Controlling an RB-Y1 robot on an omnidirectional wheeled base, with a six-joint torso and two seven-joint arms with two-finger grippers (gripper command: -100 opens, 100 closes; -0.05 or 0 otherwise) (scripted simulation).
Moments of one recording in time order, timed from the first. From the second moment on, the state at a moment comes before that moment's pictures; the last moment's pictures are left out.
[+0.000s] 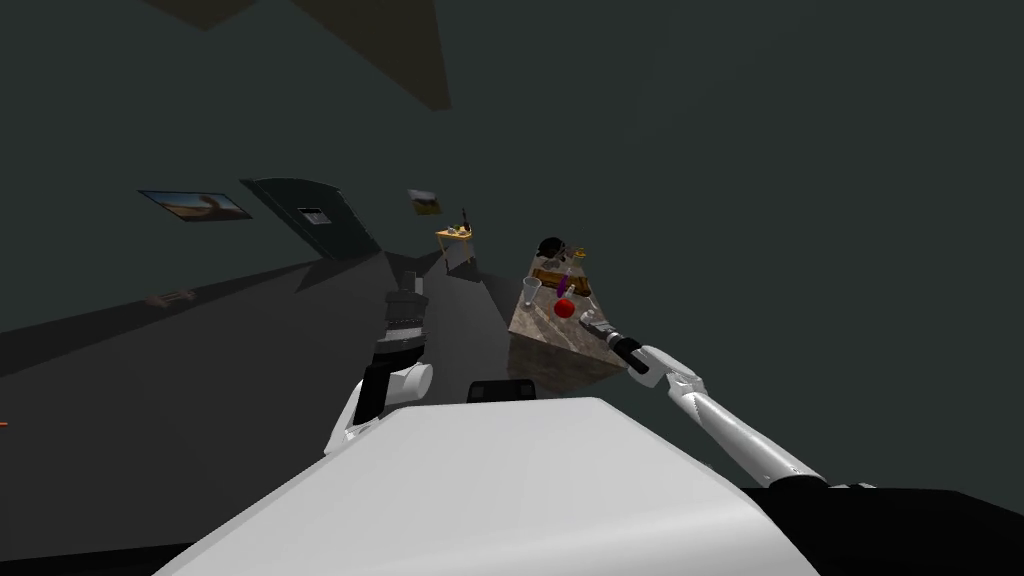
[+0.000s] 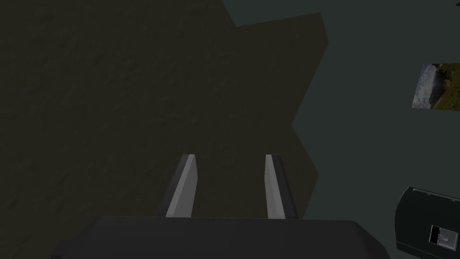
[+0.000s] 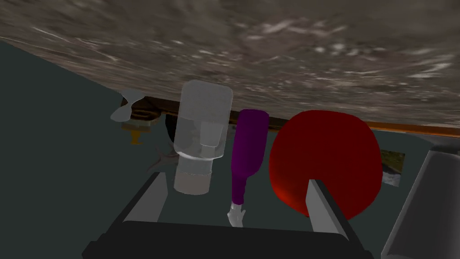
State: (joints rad) left arm 0.46 0.04 -0.03 -2.31 0.00 -0.35 -0.17; right arm 0.23 -0.96 0.11 -1.42 0.51 -0.16 0.28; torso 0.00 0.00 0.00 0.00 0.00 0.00
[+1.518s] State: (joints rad) left arm 0.46 0.04 -0.03 -2.31 0.00 -0.35 -0.17; right arm 0.14 -0.98 0.07 -1.10 0.54 -0.16 0.31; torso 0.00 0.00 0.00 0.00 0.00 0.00
